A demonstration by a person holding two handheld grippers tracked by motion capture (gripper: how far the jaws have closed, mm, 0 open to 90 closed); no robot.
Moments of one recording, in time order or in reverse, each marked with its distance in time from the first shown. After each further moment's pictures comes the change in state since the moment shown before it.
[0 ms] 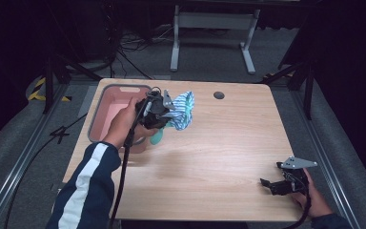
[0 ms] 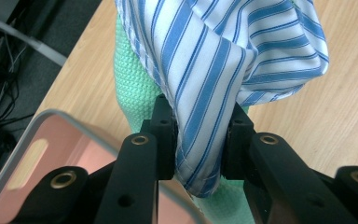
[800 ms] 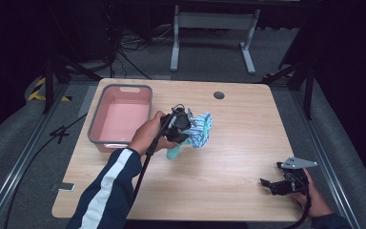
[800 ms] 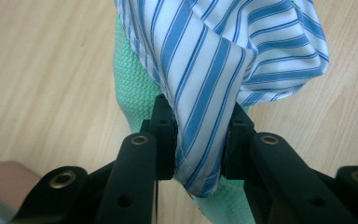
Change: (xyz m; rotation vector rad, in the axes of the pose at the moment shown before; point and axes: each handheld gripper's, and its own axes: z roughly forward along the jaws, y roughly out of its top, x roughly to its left) left arm -0.038 0.017 0.068 0.071 -0.162 0.048; right arm 0.000 0.000 0.000 0.000 0.000 0.000
